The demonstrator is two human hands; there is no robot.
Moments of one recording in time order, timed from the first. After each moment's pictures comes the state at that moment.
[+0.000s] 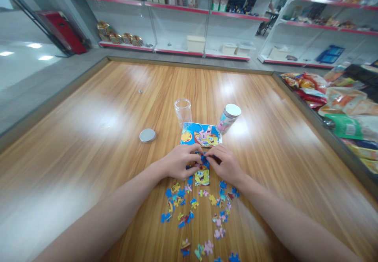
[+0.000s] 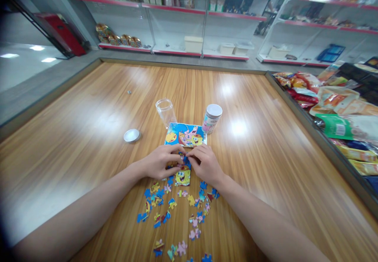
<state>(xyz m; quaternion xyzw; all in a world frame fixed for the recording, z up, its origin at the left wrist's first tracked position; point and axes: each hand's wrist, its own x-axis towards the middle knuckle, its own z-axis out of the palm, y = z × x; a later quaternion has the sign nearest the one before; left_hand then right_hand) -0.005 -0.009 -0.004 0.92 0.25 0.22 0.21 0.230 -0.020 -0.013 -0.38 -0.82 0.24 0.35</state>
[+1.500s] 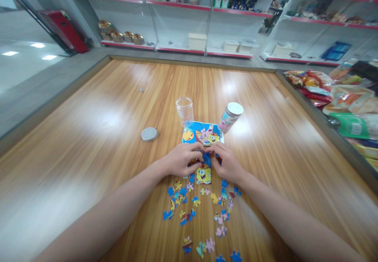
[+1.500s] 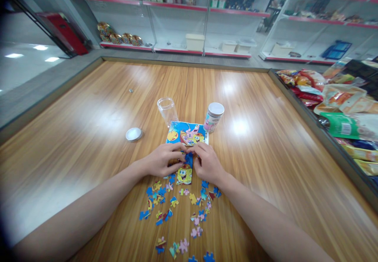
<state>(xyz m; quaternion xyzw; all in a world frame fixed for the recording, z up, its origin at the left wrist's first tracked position) -0.005 -0.008 -0.007 0.91 0.25 0.24 0.23 0.233 -0.019 -0.016 -0.38 -0.83 0.27 0.32</state>
